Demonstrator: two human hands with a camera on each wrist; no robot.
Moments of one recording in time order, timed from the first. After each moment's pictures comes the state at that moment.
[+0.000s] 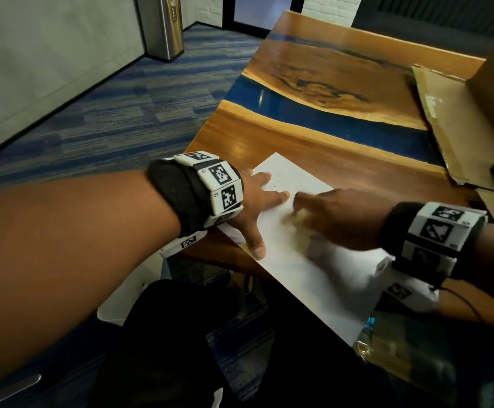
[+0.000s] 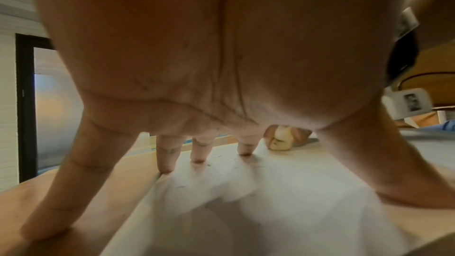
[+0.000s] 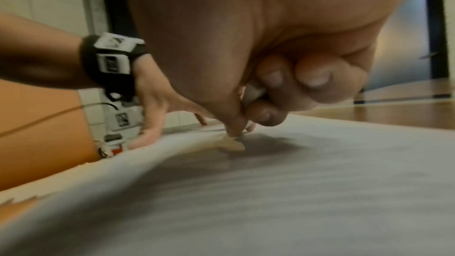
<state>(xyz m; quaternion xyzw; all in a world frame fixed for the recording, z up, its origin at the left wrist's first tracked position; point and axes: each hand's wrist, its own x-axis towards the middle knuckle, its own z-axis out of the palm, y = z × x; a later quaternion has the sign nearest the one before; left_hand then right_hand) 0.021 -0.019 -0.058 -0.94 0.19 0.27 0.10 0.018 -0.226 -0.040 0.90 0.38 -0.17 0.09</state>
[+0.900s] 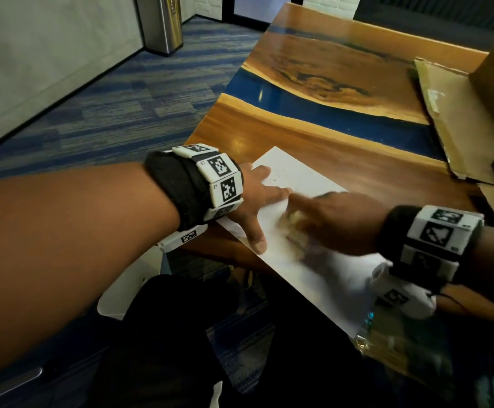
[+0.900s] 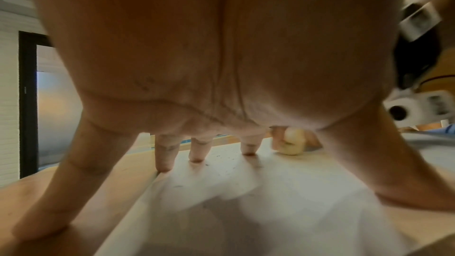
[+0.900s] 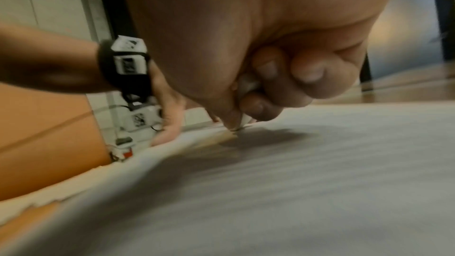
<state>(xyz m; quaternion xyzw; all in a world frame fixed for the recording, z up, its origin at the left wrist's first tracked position) 0.020 -0.021 -0.056 -0.94 0.19 0.27 0.10 0.004 -0.220 -0.041 0.90 0.38 -0.19 0.07</state>
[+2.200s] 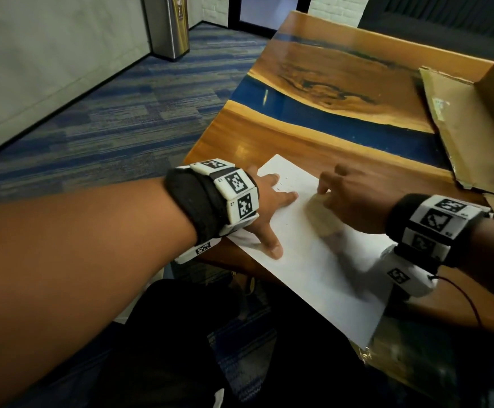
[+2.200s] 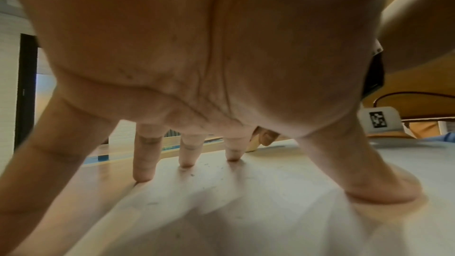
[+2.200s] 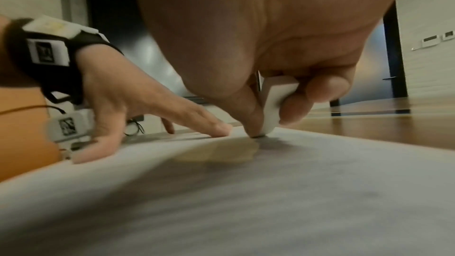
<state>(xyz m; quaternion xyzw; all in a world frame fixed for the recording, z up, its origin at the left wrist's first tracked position) 0.014 -0.032 -0.050 -0.95 0.17 0.25 0.12 0.052 -0.237 -0.048 0.95 0.29 -0.05 0.07</state>
